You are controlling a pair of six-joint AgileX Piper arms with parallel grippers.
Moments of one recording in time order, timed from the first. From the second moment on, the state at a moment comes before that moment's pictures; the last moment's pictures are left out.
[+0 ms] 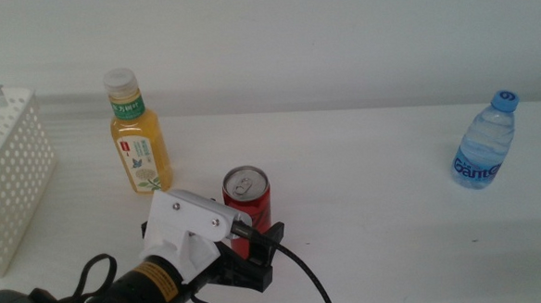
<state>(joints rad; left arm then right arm) -0.66 1.70 -0.37 -0.07 -0.90 -0.16 0.03 0.00 -0.01 -0.04 0.25 -0.12</state>
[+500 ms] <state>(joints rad) -0.66 1.73 -0.38 -0.09 -0.90 -0.14 0.03 0.00 -0.01 -0.04 0.25 -0.12</state>
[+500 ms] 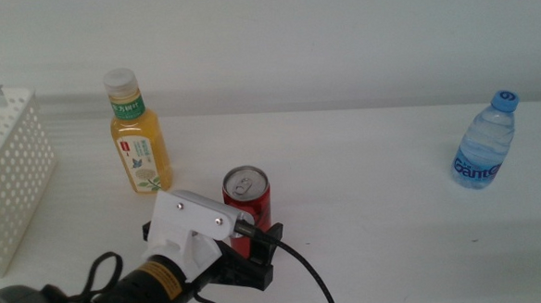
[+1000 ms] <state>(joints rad) -0.66 1.85 -0.49 -0.06 -0.93 -0.17 0.03 0.00 -0.01 -0.04 0.25 -0.12</state>
